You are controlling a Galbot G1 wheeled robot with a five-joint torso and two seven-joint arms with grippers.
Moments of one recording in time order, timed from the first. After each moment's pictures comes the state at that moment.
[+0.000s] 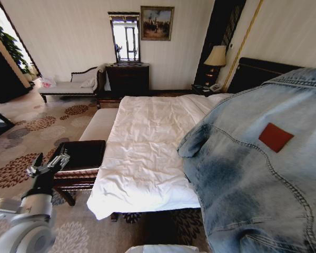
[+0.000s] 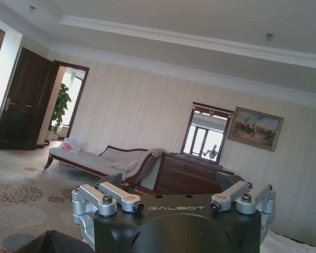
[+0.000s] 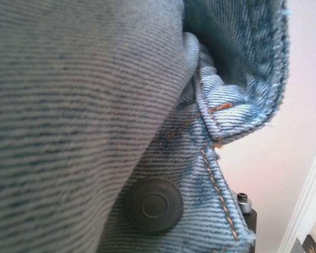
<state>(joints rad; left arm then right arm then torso) 1.69 -1.36 -1.02 -2.50 -0.74 0.18 -0.23 -1.41 0.92 0.96 2.28 0.94 0.60 -0.06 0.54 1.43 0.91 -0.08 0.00</state>
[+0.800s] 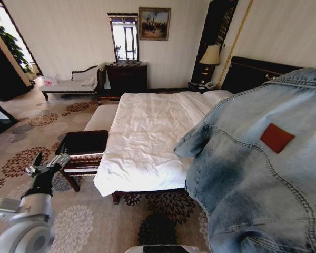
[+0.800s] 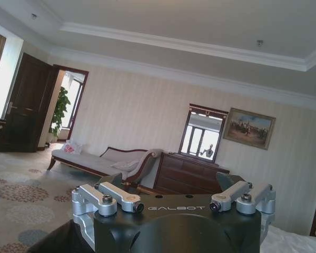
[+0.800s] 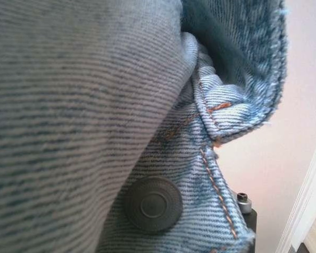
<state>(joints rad) 1.70 -1.34 -1.02 -2.50 -0.75 0.18 -0.23 -1.42 0.94 0.97 2.30 0.94 0.59 -0.06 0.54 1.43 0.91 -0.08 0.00</state>
